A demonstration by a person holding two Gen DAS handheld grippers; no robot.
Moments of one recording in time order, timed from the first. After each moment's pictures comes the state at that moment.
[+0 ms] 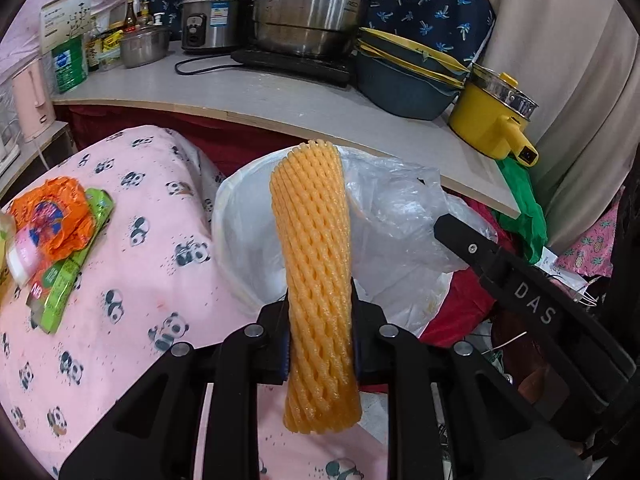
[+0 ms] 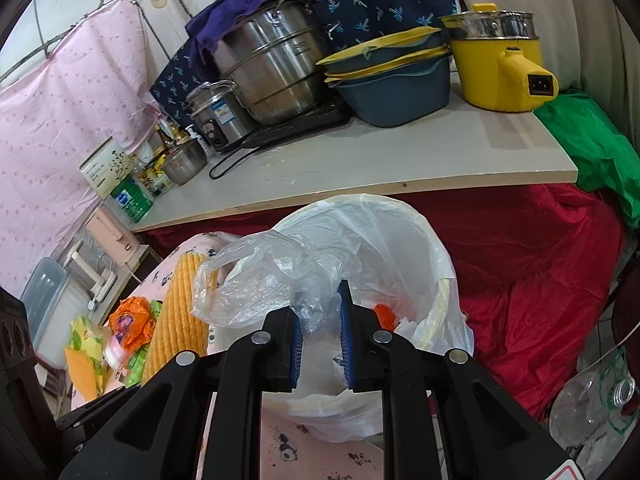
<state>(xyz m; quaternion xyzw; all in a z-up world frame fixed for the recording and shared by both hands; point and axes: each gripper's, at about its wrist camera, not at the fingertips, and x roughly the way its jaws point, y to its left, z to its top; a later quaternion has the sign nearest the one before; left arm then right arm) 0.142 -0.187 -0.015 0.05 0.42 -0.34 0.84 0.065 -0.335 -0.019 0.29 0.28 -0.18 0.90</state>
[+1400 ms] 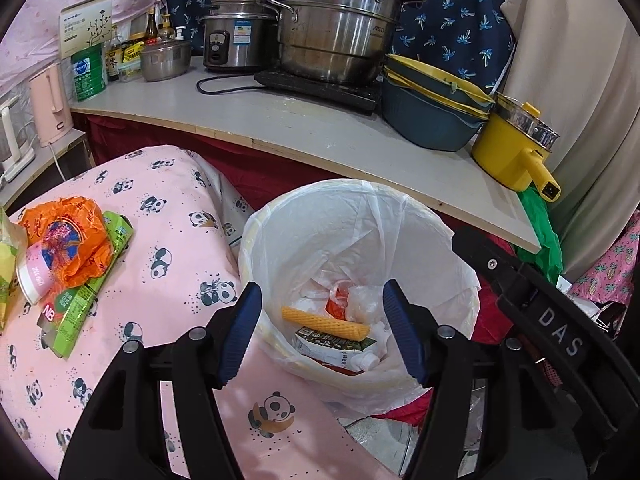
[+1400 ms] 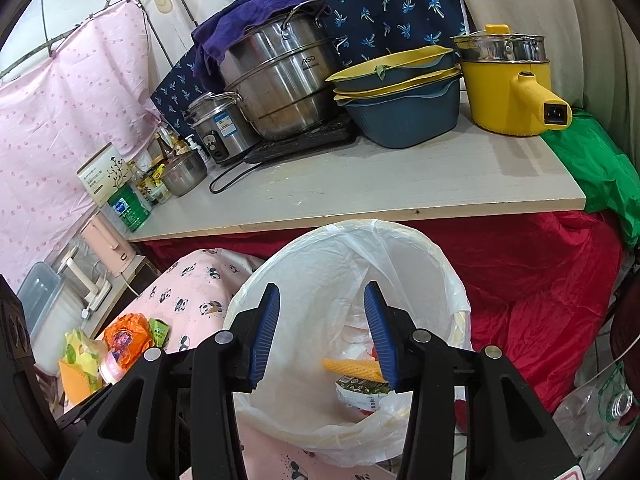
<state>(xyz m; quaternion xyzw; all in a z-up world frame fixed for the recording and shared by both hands) 0.166 -0.177 -0.005 0.04 0.39 -0.30 0.87 0.083 -0.328 -0.004 0.27 0.26 -0.19 0.91</state>
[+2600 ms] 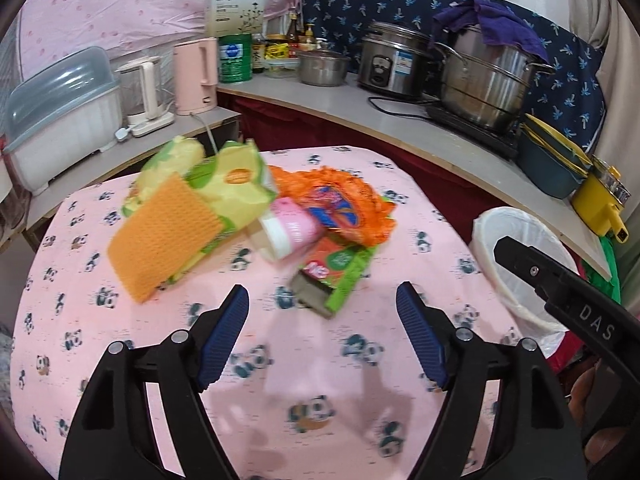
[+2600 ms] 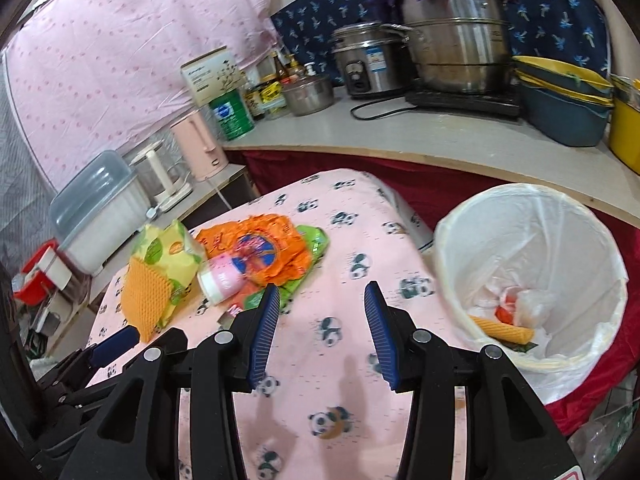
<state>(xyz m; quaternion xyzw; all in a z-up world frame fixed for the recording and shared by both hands) 0.178 0.067 0.002 0.00 0.37 -0.14 0.92 0.148 -0.127 0.010 0.17 0.33 -0.03 0.93</state>
